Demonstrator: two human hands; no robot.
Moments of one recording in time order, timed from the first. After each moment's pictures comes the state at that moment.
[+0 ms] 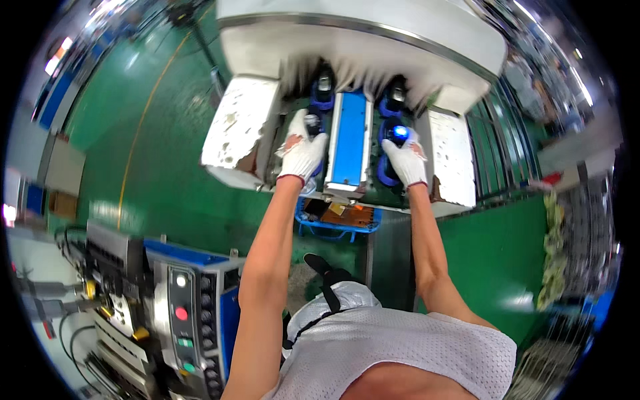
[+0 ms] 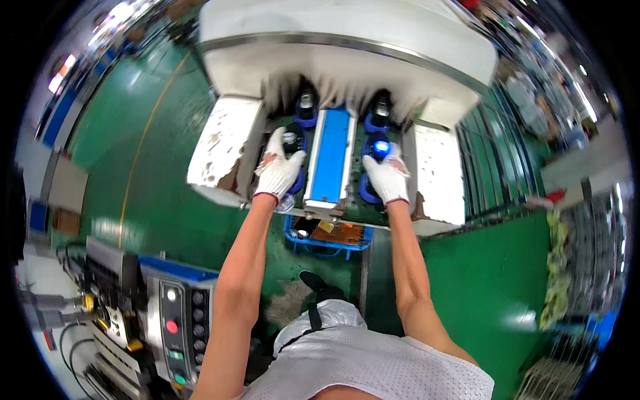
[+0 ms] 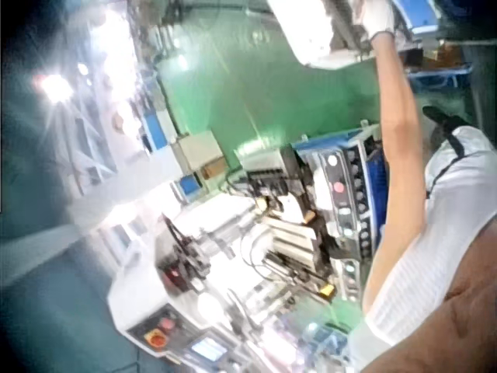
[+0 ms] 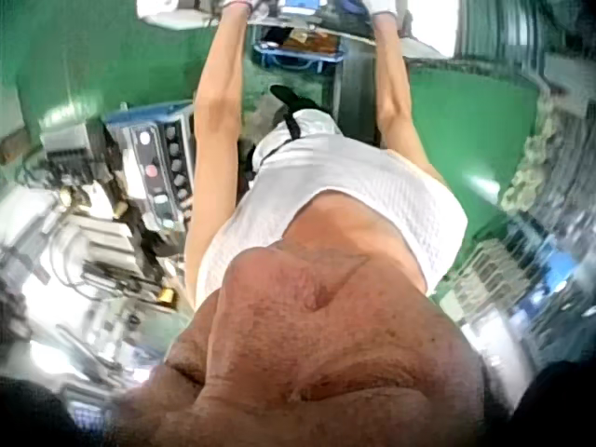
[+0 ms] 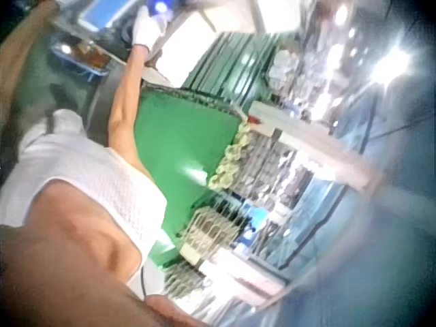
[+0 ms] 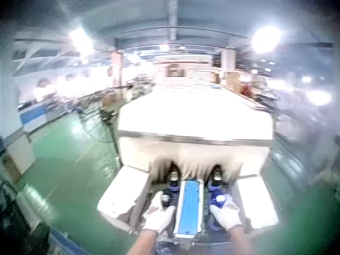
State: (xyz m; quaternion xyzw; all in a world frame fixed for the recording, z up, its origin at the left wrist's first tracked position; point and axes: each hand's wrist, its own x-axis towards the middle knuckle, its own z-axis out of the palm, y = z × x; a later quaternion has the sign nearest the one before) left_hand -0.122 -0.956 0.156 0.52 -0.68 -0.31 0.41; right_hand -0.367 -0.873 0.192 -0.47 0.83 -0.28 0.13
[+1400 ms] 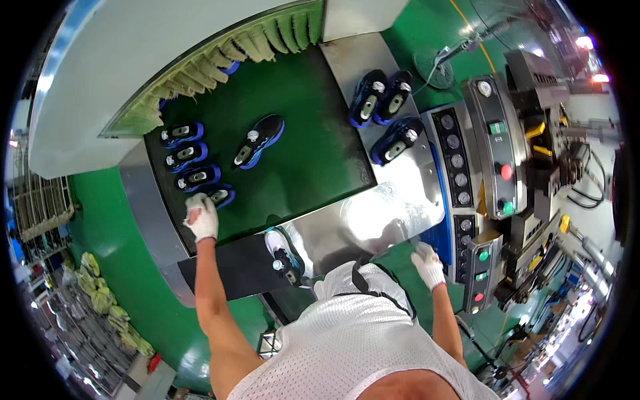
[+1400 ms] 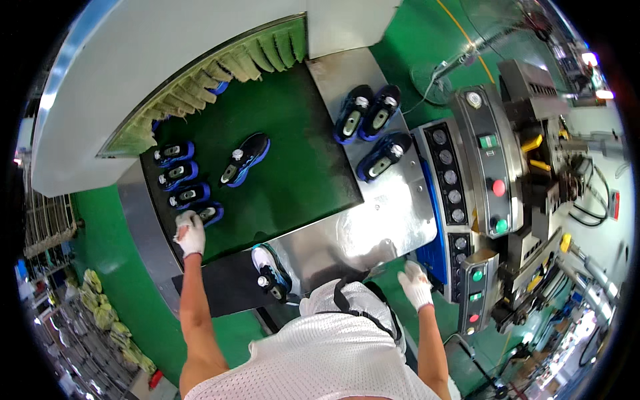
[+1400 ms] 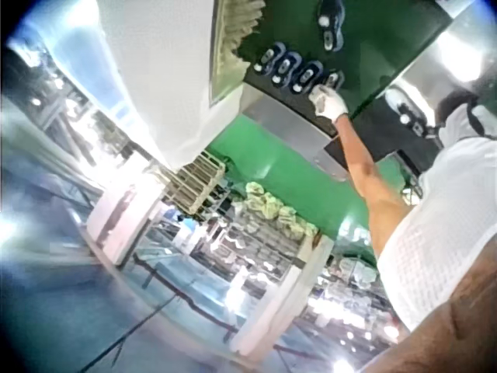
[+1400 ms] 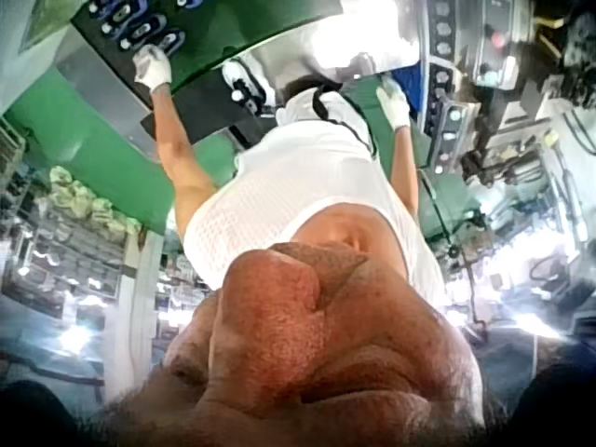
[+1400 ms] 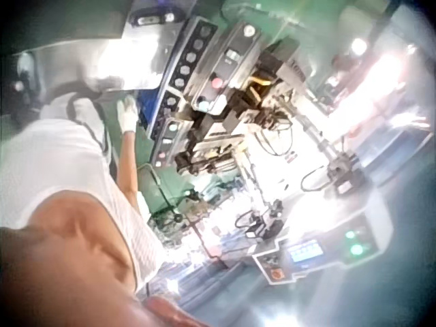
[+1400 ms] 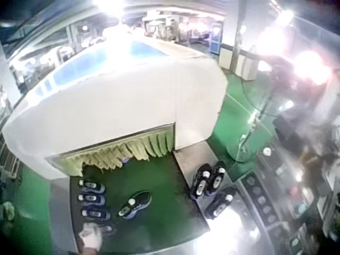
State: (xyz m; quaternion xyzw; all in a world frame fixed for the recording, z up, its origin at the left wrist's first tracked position) left_hand -0.215 0.168 -0.060 0.81 0.58 0.10 0.09; right_hand 0.170 -0.377 0.005 -0.87 -0.08 0.40 0.26
